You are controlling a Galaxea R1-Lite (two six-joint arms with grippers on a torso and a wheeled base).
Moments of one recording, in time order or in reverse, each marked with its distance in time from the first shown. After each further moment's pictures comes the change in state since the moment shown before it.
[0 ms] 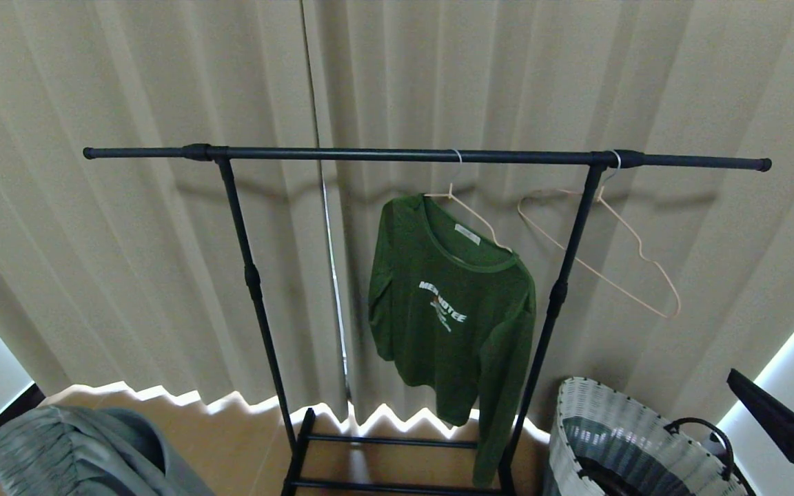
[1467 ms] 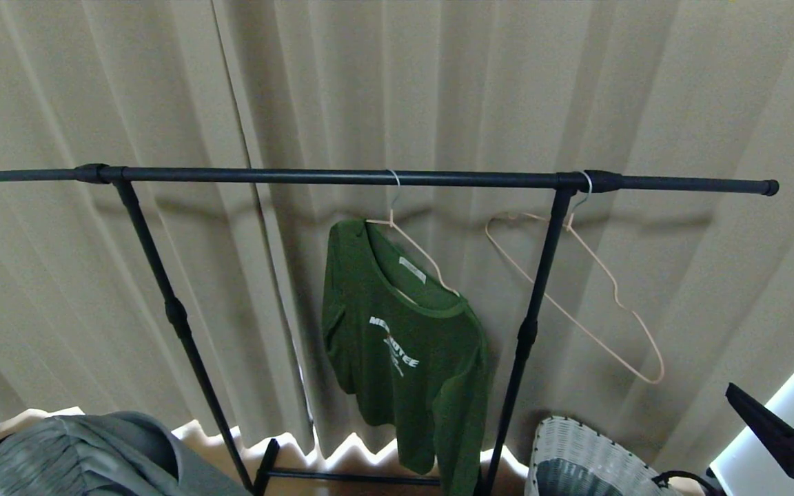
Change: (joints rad) left arm -0.011 -0.030 0.013 0.006 -0.054 -0.005; right arm 0.002 -0.013 0.030 0.001 0.003 -0.029
